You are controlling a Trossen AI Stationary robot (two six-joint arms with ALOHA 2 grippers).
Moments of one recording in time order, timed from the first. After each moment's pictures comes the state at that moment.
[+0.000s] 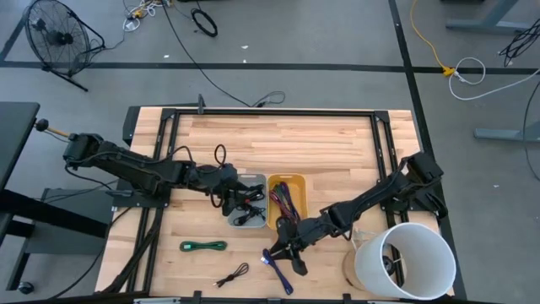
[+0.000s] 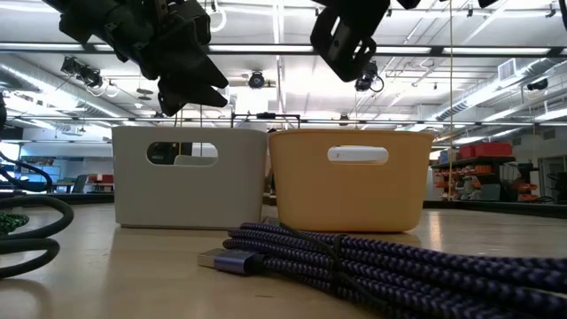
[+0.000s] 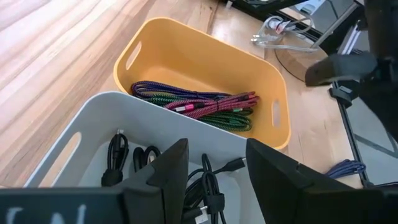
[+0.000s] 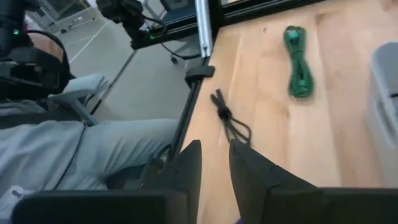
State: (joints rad) left arm -0.14 1.21 0.61 0.10 -0.11 -0.48; right arm 0.47 1.81 1.07 0.33 -0.04 0.43
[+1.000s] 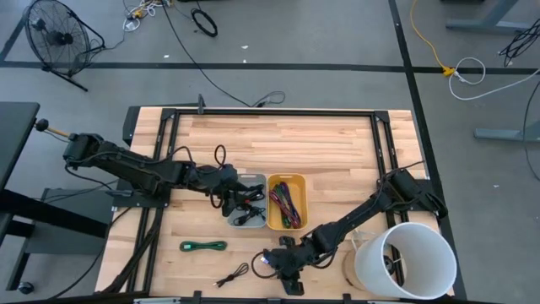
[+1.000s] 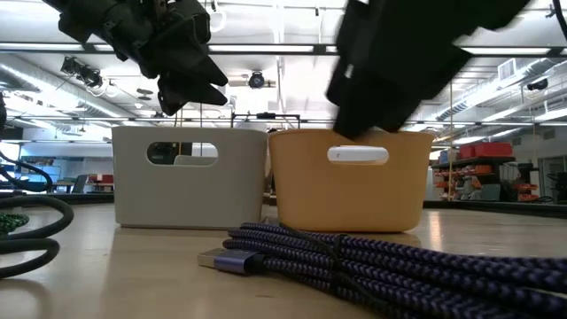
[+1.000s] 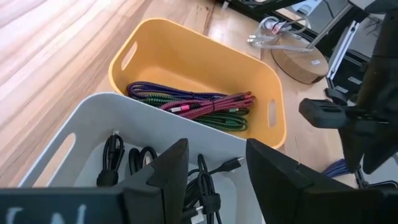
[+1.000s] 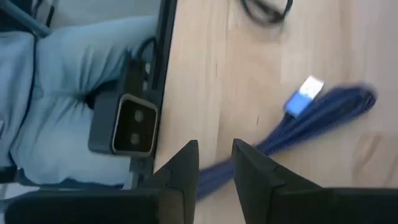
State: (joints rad) left arm -0.15 1.21 0.61 0.10 -0.11 -0.49; right arm 0.55 2.05 1.41 -0.24 -0.08 0.56
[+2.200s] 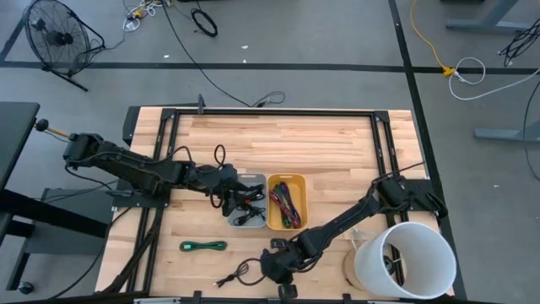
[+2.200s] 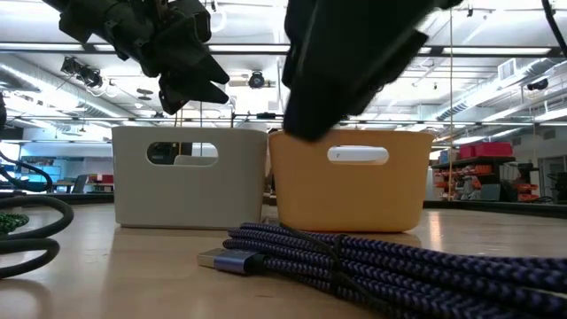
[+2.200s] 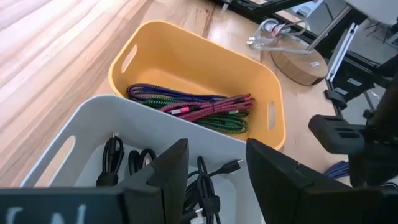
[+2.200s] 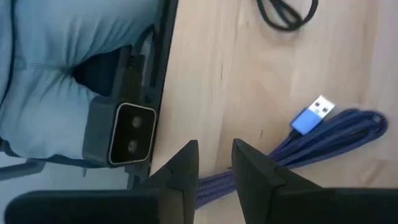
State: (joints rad) left arm -0.15 1.21 0.61 0.11 -0.11 -0.49; right arm 0.53 2.20 1.71 -0.53 -0.14 0.46
